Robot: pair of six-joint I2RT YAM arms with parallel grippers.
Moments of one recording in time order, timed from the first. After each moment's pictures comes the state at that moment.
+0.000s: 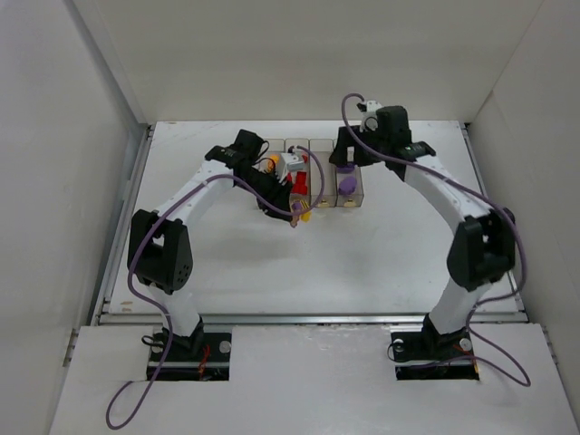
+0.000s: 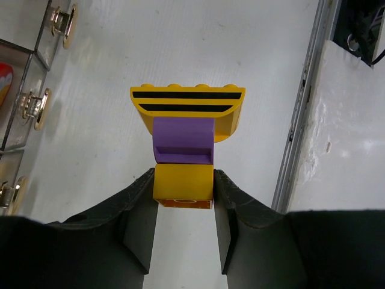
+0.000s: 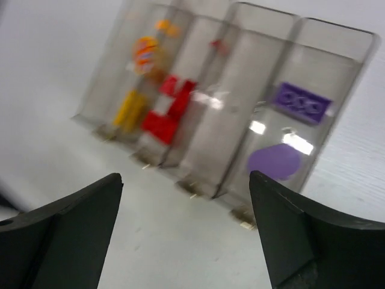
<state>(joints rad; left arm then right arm) -0.41 1.76 1.50 -0.91 0.85 0.55 0.32 1.84 1.60 -0.36 -0.20 0.20</state>
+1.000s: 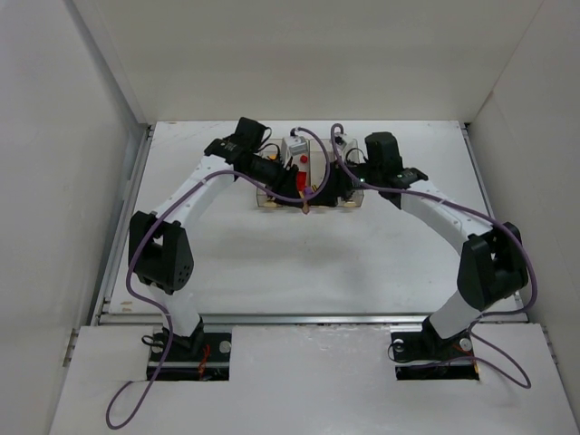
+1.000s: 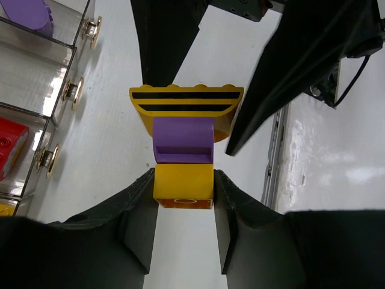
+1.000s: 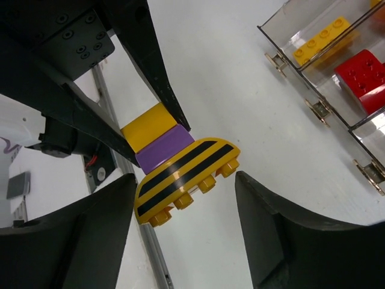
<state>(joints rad) -0.43 1.77 1.60 -0.83 0.95 0.40 0.42 1.61 1.25 -0.20 -0.84 0.22</state>
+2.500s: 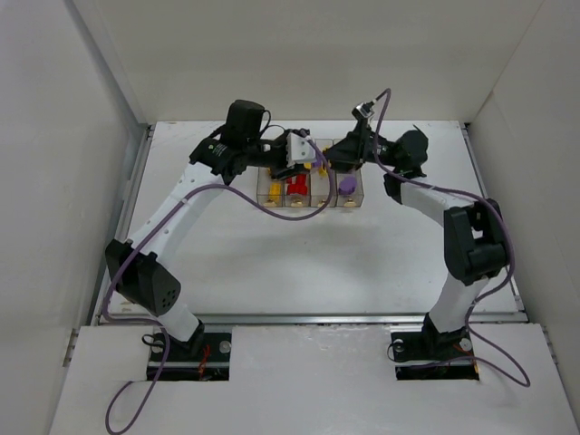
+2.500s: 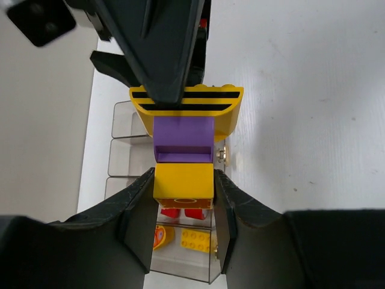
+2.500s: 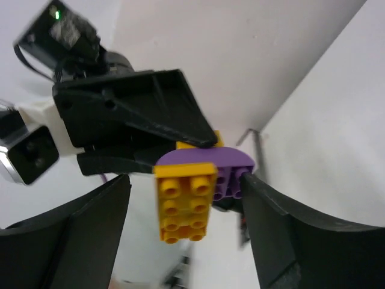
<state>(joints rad) -0.51 1.60 1.67 -0.65 0.75 0.88 0.27 1.78 1.20 1.02 -1.14 1.47</state>
